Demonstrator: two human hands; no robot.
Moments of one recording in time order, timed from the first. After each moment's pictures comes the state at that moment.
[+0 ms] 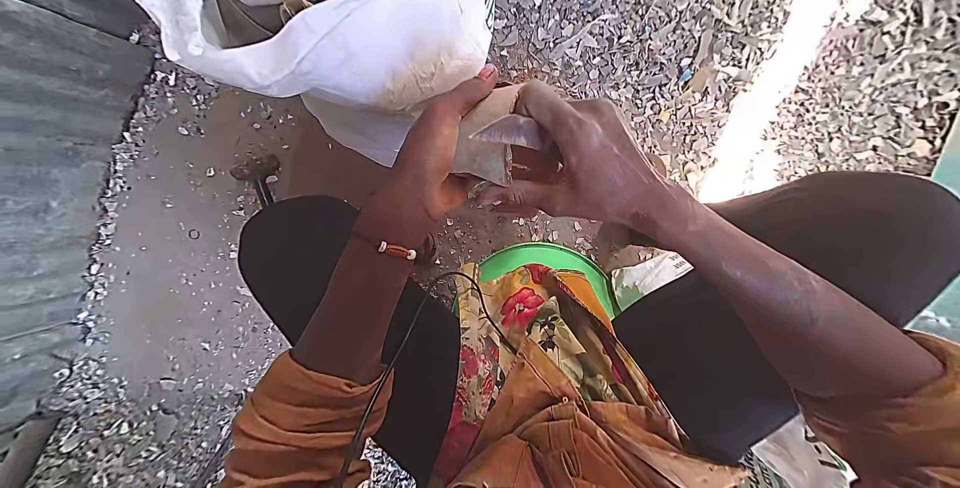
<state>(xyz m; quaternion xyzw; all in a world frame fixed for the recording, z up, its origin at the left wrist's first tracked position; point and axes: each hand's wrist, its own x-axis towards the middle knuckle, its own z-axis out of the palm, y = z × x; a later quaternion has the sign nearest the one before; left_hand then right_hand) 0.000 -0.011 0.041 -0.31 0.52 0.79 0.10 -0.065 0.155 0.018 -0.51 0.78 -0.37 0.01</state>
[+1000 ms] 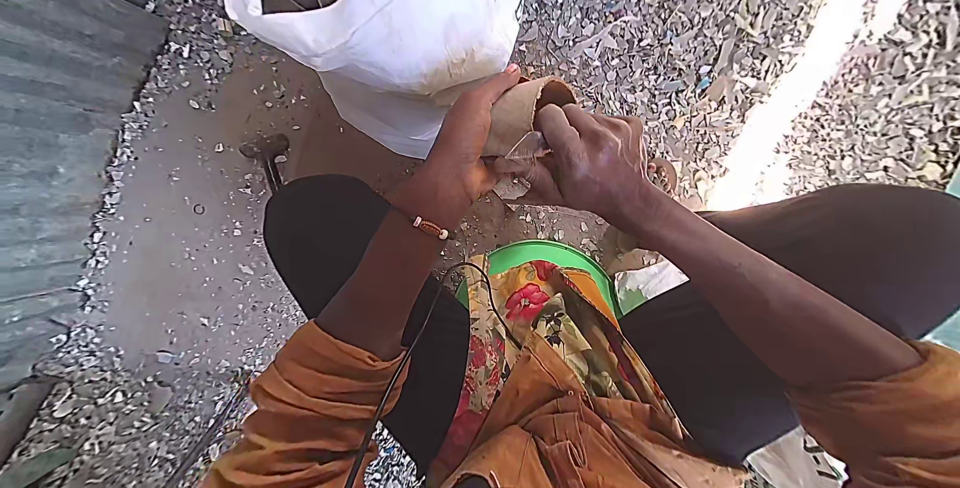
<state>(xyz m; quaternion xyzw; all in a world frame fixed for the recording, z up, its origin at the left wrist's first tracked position) -0.005 -0.009 0.031 -0.39 0.45 0.80 0.06 -0.053 0.138 -0.024 -0.51 0.79 -0.25 -0.23</state>
